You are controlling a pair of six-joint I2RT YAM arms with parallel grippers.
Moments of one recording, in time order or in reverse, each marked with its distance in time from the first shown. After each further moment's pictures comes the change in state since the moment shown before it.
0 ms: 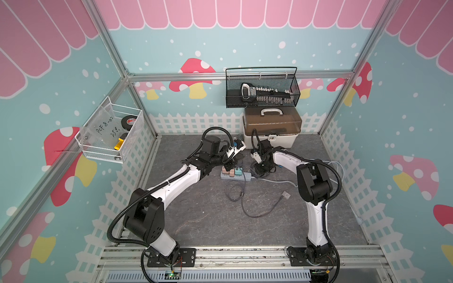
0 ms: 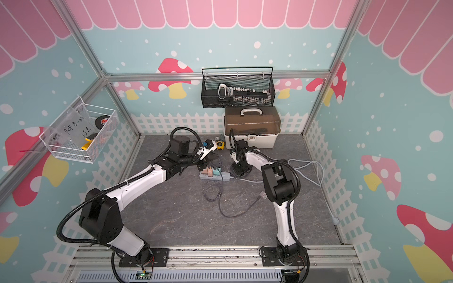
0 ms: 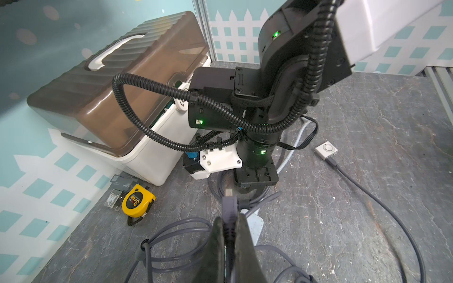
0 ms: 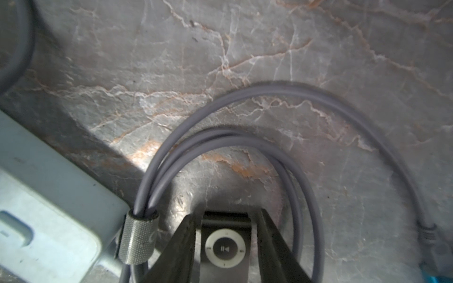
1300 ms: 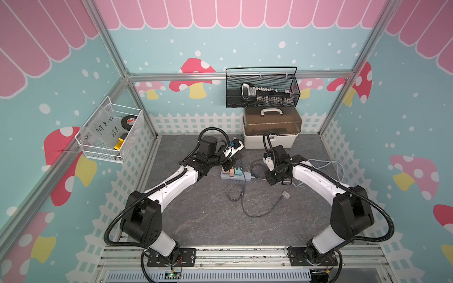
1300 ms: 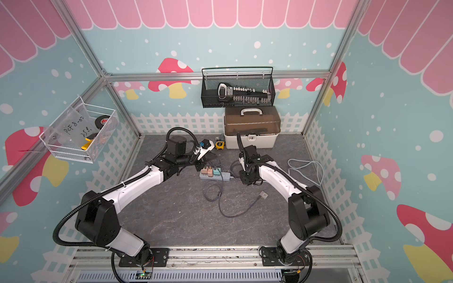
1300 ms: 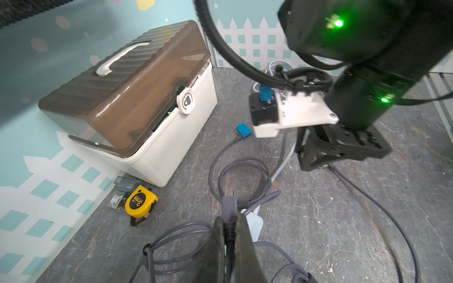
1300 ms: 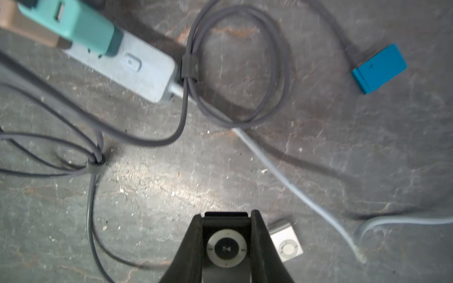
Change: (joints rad) left arm 0.018 -0.037 -0.035 0.031 0.016 -0.014; right arm 0.074 -0.576 -0.431 -0.105 0.064 0.239
